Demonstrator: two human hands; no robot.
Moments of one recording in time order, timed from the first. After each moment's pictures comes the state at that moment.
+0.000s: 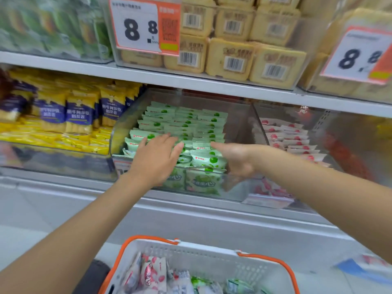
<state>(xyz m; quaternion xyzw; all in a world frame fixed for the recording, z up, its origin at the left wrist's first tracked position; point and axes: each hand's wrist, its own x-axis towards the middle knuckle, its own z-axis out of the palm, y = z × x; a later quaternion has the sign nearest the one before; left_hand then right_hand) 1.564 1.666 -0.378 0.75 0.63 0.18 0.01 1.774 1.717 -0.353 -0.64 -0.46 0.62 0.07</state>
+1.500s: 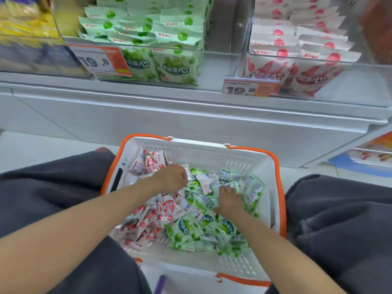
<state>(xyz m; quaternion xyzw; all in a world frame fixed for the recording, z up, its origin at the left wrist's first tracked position) 1.648 1.500 -0.573 0.67 0.61 -0.13 0.40 1.866 1.460 -0.731 -0.61 -0.71 0.23 -0.26</state>
